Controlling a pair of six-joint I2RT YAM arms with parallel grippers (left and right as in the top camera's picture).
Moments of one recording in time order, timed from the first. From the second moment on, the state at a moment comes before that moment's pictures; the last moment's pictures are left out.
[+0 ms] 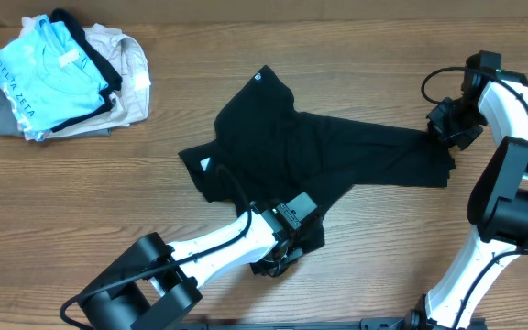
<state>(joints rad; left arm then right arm) -0.93 1.74 0.94 -0.75 0.13 -1.32 -0.27 2.17 1.67 -1.00 -0.05 0.57</state>
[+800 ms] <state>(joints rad) -0.93 1.53 0.95 -0.99 -0.02 -1.31 -0.30 1.98 1.67 -1.15 -0.04 0.64</state>
